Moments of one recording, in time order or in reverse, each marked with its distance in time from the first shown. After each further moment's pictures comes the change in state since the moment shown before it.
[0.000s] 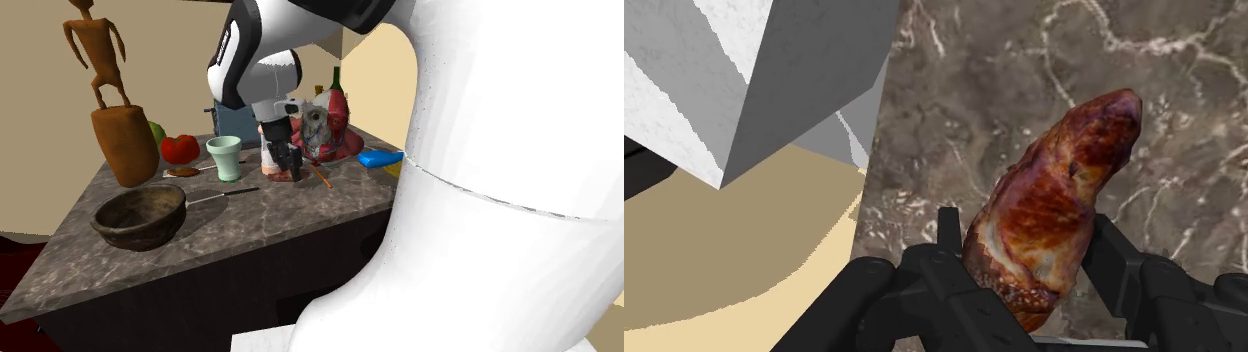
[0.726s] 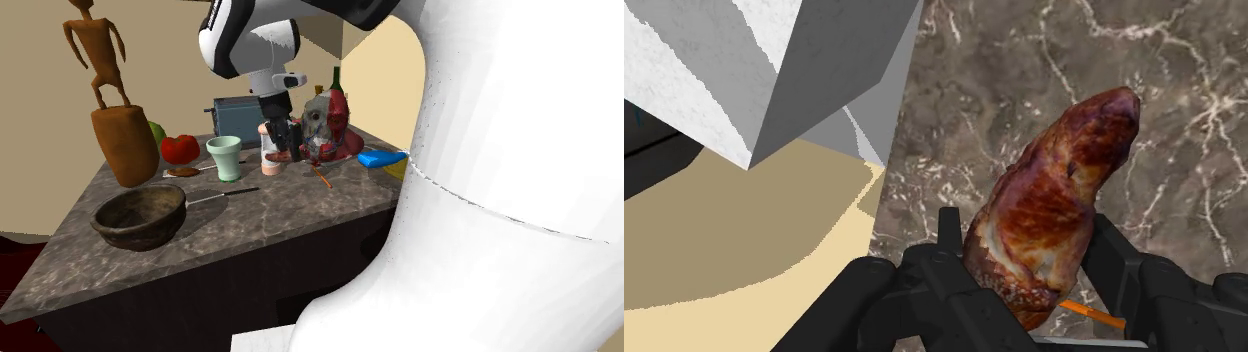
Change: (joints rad) arm -0.002 -0.046 -0.001 0.102 0.028 -0.138 -0.040
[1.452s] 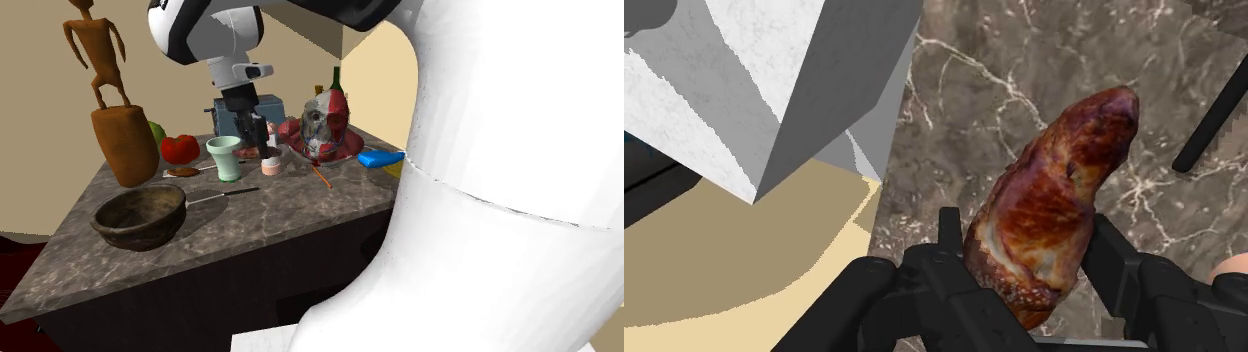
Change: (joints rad) arm 0.076 0.030 0.077 0.094 0.014 -0.093 0.135
